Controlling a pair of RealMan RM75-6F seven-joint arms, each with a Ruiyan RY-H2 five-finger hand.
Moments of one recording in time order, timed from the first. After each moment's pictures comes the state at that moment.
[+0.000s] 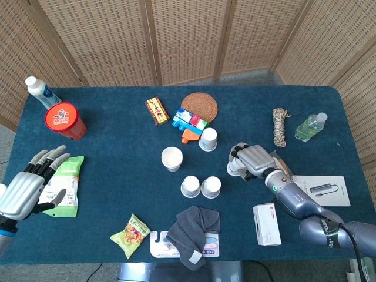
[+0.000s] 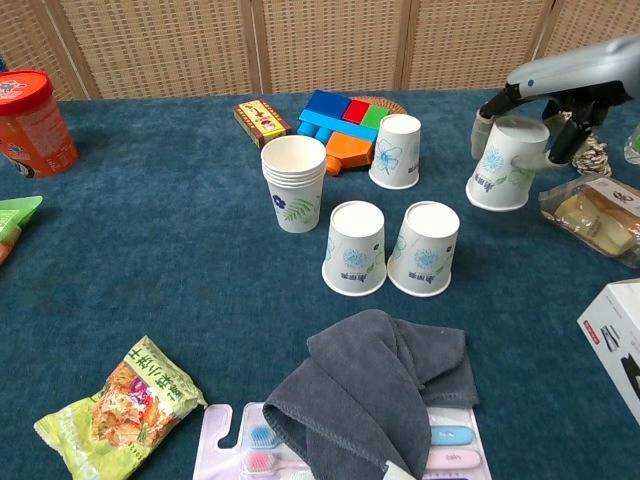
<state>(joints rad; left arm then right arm) -0.26 -0.84 -0.01 -1.92 1.62 1.34 -0.12 0.95 -1.10 0.07 -1.72 -0.92 0.67 -0.25</state>
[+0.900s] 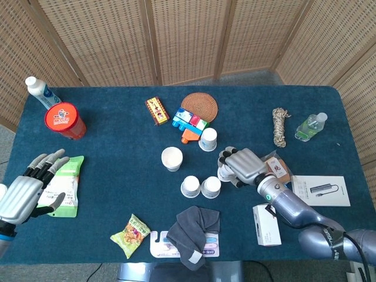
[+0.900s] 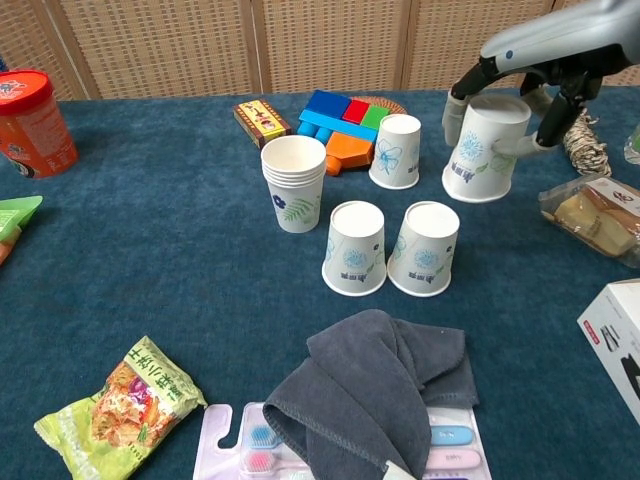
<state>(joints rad) -0.24 -0.85 0.01 -1.91 1.64 1.35 -0.13 1.02 -0.99 0.07 -1.94 -0.85 0.70 -0.39</state>
